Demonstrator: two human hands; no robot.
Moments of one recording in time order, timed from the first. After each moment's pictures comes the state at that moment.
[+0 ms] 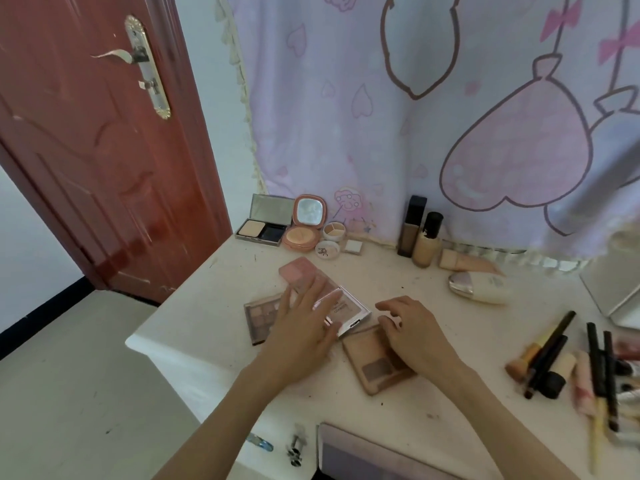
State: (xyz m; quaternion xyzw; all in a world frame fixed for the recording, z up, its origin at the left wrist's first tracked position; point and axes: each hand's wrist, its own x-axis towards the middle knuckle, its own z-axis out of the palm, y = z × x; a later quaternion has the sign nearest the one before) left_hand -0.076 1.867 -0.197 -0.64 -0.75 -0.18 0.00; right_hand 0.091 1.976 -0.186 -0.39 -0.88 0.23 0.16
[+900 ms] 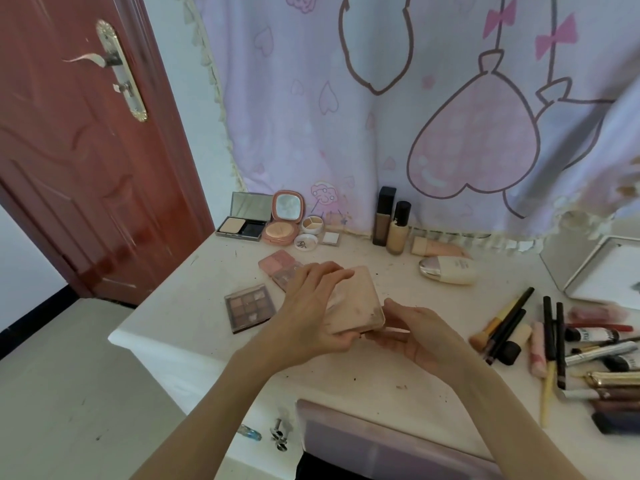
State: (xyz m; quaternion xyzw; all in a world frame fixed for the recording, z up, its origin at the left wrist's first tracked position) left_hand -0.025 1.858 -0.140 -0.71 -0.64 -0.29 -0.03; right_hand 0.140 1.959 -0.163 -0.42 -0.44 0.76 0.22
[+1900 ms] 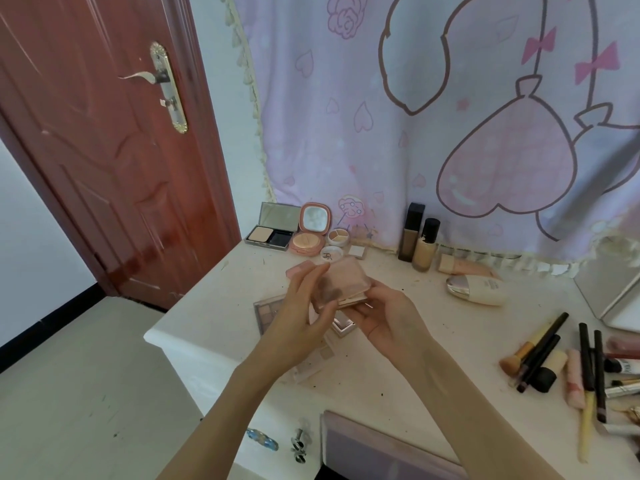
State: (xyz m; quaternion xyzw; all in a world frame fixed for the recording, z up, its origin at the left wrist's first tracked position) left_hand -0.057 1.839 -0.147 -0.58 -0.67 -0.45 -0.10; right_hand 0.059 1.932 -0.132 -0.26 -0.32 0.86 0.31
